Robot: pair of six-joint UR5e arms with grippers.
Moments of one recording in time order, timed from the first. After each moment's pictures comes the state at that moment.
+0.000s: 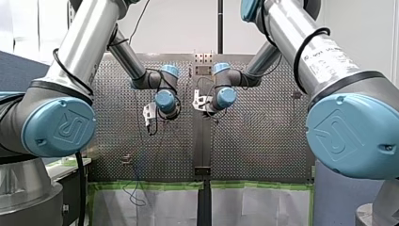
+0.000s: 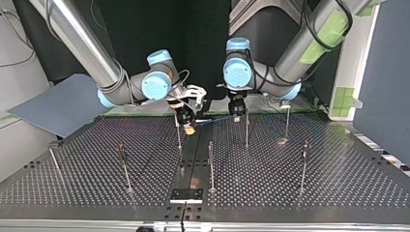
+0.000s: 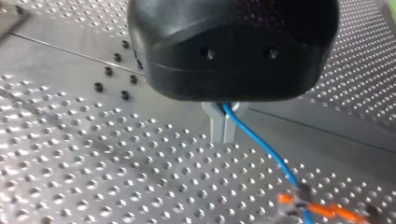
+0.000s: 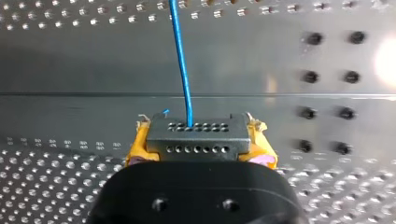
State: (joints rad) left arm -0.35 -1.97 -1.76 -2.78 -1.94 -1.82; right arm 2.24 -0.90 1.29 -0.17 1.55 1.67
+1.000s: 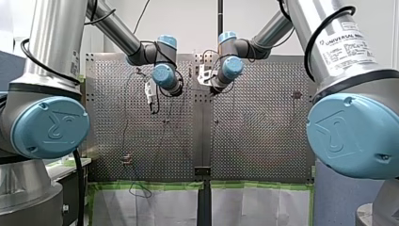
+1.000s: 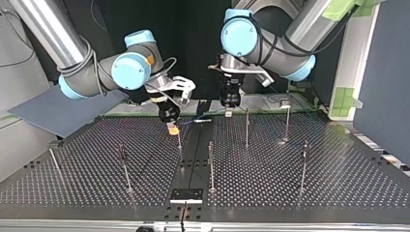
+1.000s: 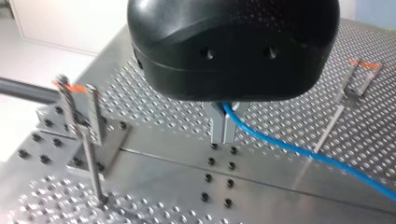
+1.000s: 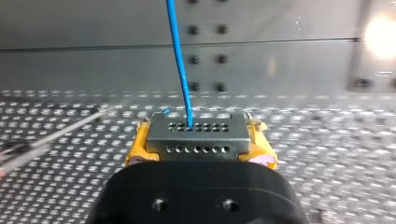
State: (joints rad) left arm -0.45 -1.72 -1.84 -2.81 -1.93 -1.79; right arm 2.24 -1.14 1.36 -0.02 1.62 1.68
